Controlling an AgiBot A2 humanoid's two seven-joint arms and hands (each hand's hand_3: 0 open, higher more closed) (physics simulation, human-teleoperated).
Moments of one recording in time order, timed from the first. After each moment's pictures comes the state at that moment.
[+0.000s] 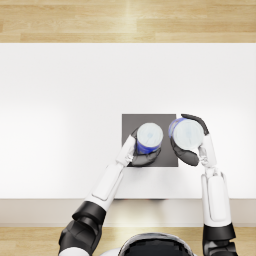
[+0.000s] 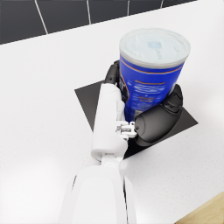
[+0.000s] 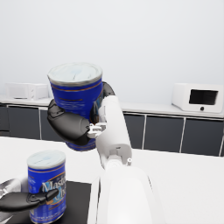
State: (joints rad) left arm 0.64 1.55 0.66 -0.77 1.18 -0.07 -0.32; right arm 0.42 -1.43 0.11 1.65 1.42 0.10 0.01
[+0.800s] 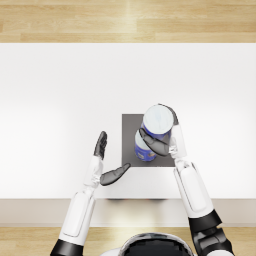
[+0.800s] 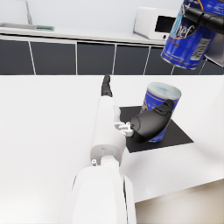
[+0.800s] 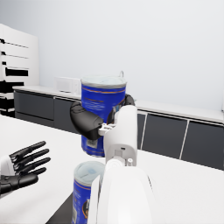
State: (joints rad) left arm 0.16 1.33 0.28 -1.57 1.18 0.00 -0.01; right arm 0.57 -1.53 0.37 1.50 1.42 -0.19 -0.18
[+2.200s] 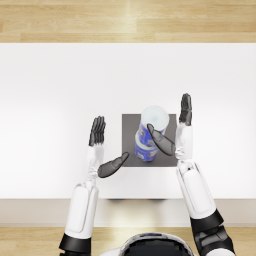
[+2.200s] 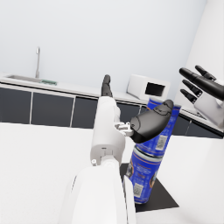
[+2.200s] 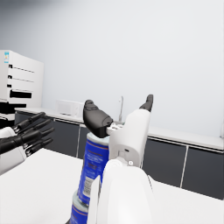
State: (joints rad) left arm 0.27 1.46 0.17 -1.74 1.18 0.00 0.00; right arm 0.61 -1.52 0.36 1.62 1.42 -0.39 -0.20
